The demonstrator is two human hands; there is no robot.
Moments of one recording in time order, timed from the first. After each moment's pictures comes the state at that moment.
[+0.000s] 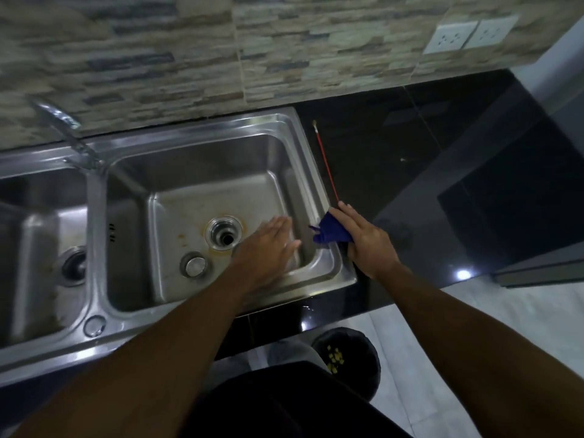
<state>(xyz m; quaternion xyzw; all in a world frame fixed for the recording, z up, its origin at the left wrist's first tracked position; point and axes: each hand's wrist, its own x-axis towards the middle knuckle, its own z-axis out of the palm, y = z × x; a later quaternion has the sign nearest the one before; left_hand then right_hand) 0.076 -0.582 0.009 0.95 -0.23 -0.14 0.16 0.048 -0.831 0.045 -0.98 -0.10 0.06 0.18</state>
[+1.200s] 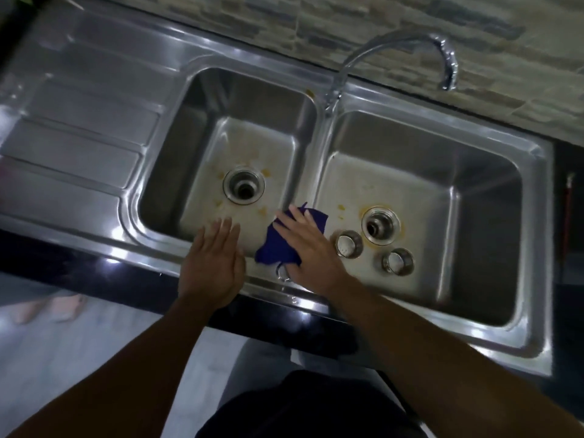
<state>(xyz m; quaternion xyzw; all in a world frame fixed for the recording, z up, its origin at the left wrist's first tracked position) -0.071 -0.168 -0.017 0.97 0.12 -0.13 0.14 0.043 -0.369 -0.050 -0.85 -0.44 0.12 0.25</state>
